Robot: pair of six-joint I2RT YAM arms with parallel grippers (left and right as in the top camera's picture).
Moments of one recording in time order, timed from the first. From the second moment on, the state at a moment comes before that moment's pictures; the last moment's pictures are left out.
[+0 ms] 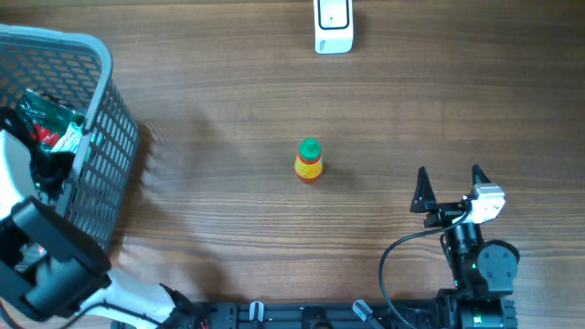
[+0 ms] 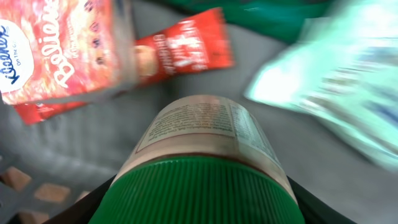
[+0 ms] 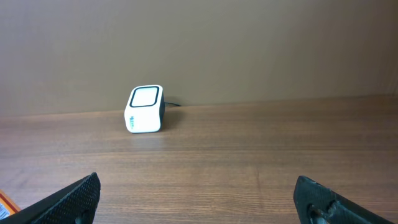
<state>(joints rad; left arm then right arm) 0.68 1.80 1.41 -1.15 -0.07 -0.94 -0.01 0.02 0.01 0.00 -0.08 0.09</state>
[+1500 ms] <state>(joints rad) -0.28 1.77 1.58 -1.10 0.08 -0.72 -0.01 0.02 0.01 0.00 -0.08 0.09</state>
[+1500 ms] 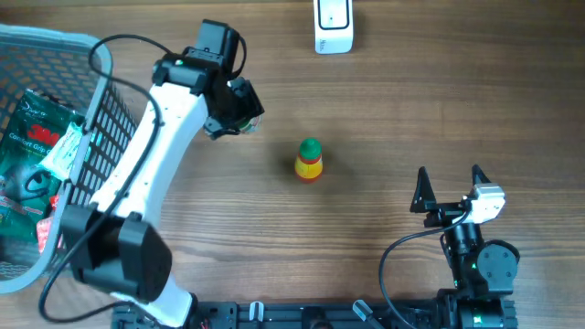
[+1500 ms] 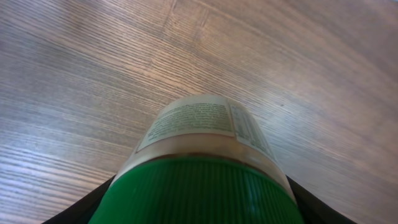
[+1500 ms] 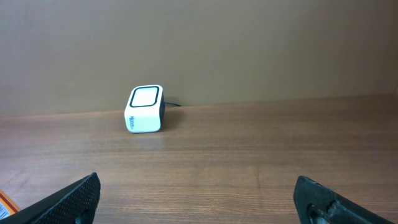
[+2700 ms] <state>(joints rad) -0.49 2.07 1.58 -1.01 0.07 -1.17 -0.01 0.02 0.01 0.00 -0.08 0.09</state>
